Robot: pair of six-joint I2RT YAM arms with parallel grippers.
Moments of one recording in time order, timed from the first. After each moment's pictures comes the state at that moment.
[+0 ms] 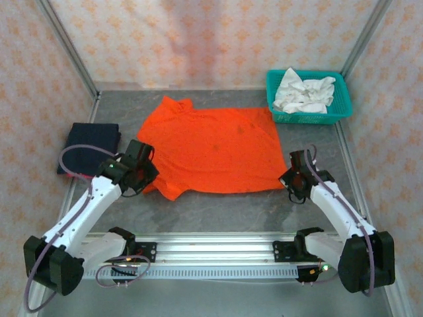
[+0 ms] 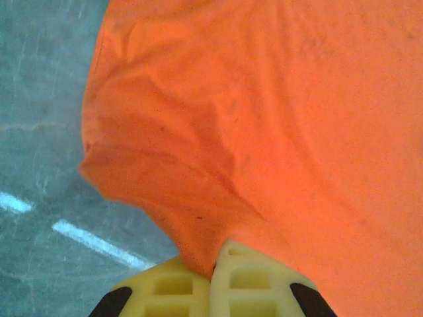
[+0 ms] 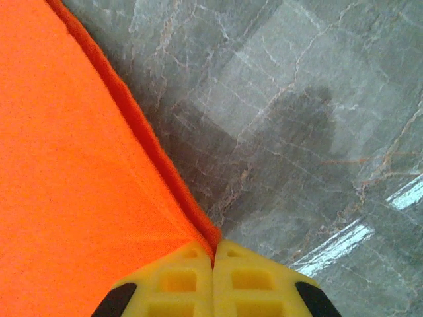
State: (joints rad) left arm -0.31 1.06 0.90 -0.96 -0.11 -1.03; right arm 0.16 1.04 0.62 -0.72 0.06 1.00
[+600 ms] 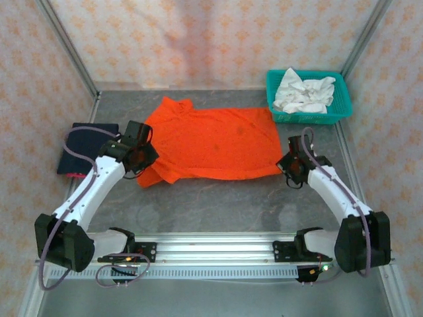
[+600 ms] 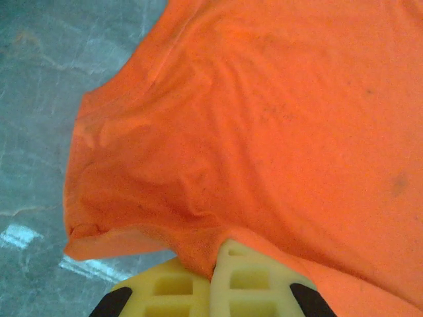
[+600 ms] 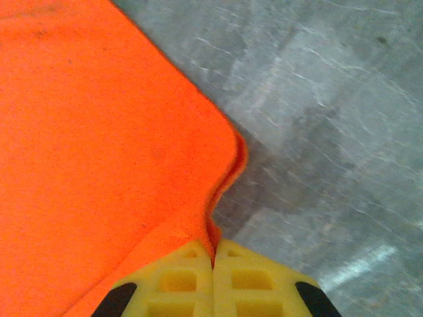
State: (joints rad) left arm -0.22 1.24 1.06 -0.89 -0.11 -0.88; right arm 0.16 1.22 0.79 -0.64 0.04 0.96
